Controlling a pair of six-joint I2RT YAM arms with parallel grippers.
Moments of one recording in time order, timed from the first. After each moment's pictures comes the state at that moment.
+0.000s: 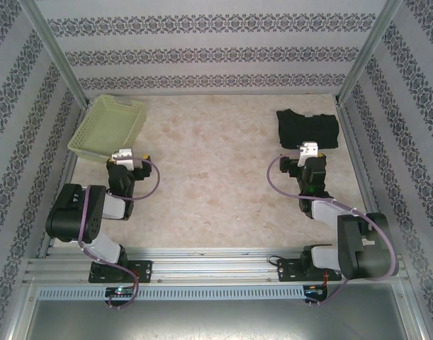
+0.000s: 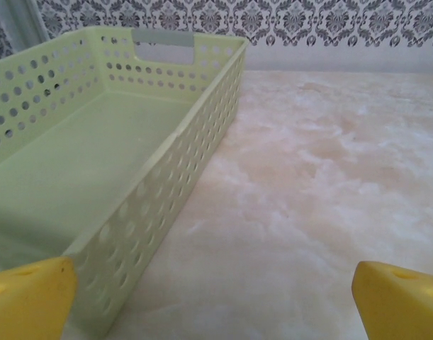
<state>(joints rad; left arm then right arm) 0.00 1.60 0.33 1.02 -0.13 -0.03 0.04 1.30 0.36 0.60 0.11 -0.02</state>
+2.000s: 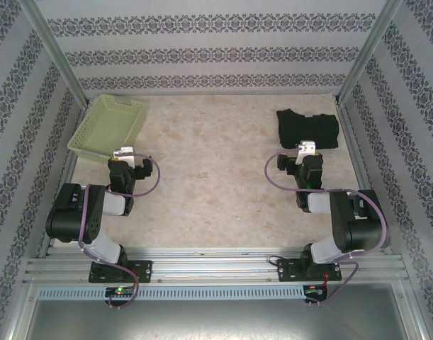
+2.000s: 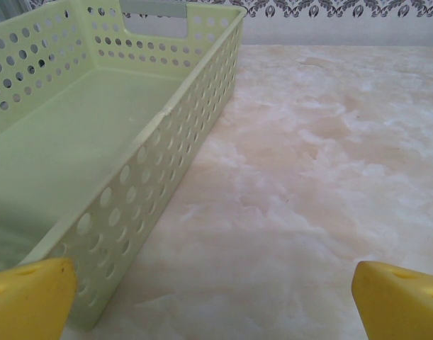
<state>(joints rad) 0.00 1.60 0.36 0.92 -0.13 -0.03 0.02 1.50 0.38 0.78 0.08 0.02</state>
